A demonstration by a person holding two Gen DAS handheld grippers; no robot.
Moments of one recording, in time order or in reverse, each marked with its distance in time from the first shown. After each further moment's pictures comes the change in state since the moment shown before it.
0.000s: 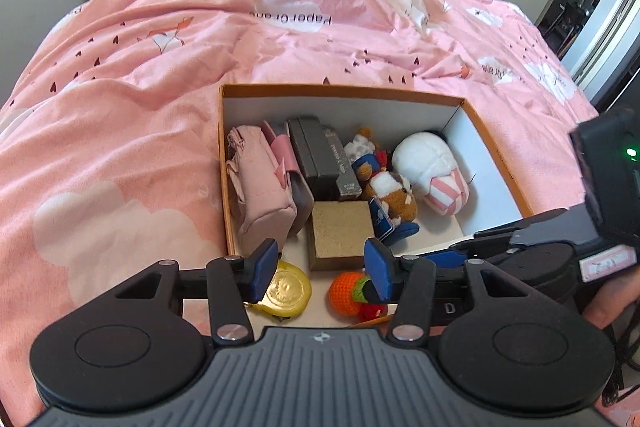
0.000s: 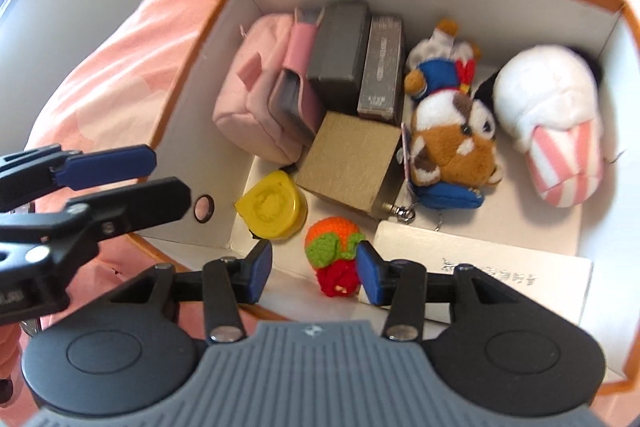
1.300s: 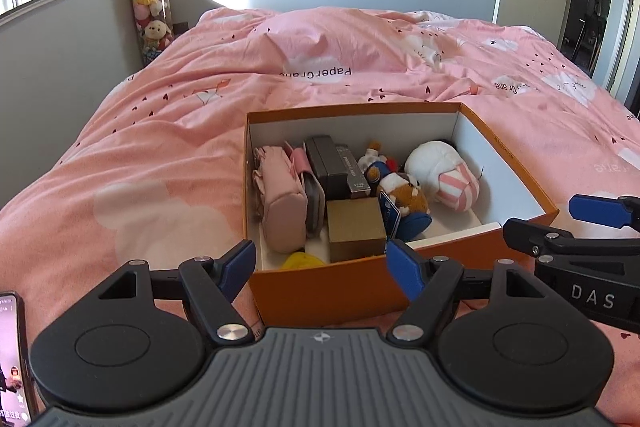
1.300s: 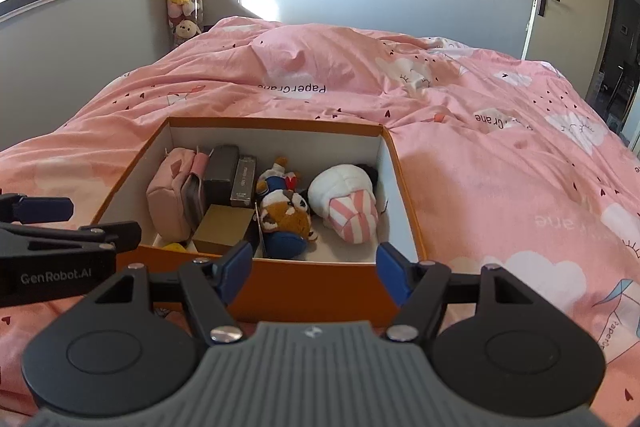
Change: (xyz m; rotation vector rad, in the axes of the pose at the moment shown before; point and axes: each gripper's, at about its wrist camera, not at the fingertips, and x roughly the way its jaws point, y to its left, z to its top) left arm -0.033 -0.049 -0.077 0.094 -0.222 0.202; right arm -0.101 0.043 -0.134 -0.002 -0.584 -0.504
